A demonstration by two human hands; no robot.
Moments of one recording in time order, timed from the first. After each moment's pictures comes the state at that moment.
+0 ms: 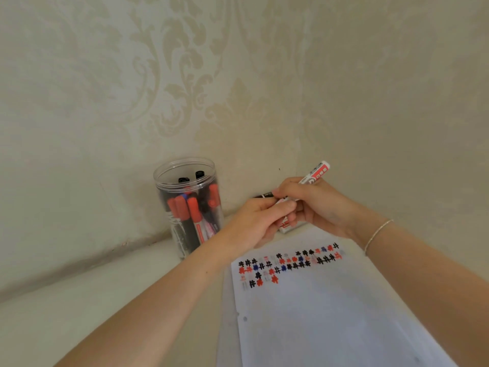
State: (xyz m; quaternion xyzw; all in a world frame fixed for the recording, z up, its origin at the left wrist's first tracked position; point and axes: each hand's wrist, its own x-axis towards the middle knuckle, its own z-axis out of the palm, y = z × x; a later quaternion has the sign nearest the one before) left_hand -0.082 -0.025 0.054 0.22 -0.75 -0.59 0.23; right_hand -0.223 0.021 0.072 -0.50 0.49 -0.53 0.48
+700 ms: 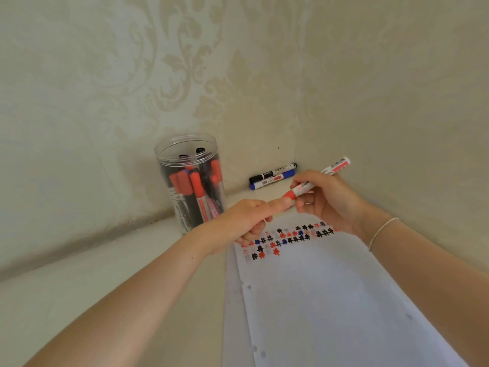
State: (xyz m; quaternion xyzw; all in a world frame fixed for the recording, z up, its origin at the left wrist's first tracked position) left_hand -0.056 -0.026 0.033 0.32 -0.77 -0.55 0.08; right_hand -0.225 0.043 0.040 -0.38 0.48 -0.61 0.50
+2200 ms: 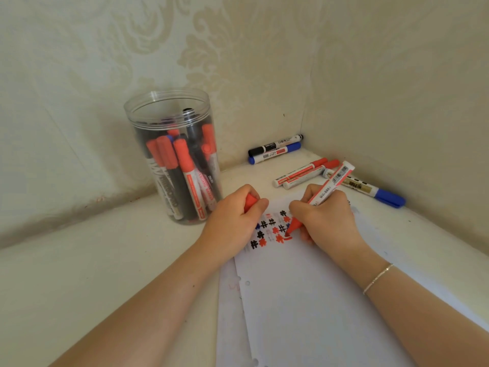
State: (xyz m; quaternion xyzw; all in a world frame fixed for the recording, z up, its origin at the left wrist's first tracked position) left_hand -0.058 -0.037 -0.033 0.39 -0.82 -0.33 0.27; right_hand -0.191 0.043 -0.023 -0.36 0.73 -0.52 0.25
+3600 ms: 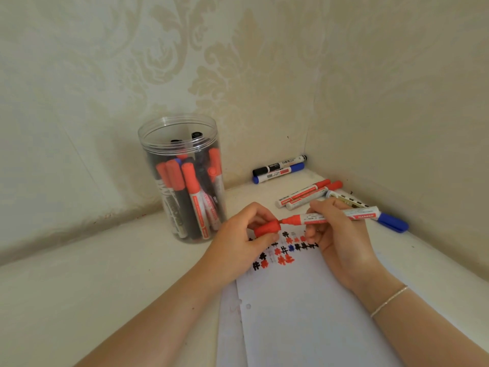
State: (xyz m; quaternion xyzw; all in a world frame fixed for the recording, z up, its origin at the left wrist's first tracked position) left_hand -0.053 -0.032 -0.029 0.30 -0.81 -0.40 0.29; right_hand -0.207 0.044 -0.020 -0.26 0.48 -0.73 0.41
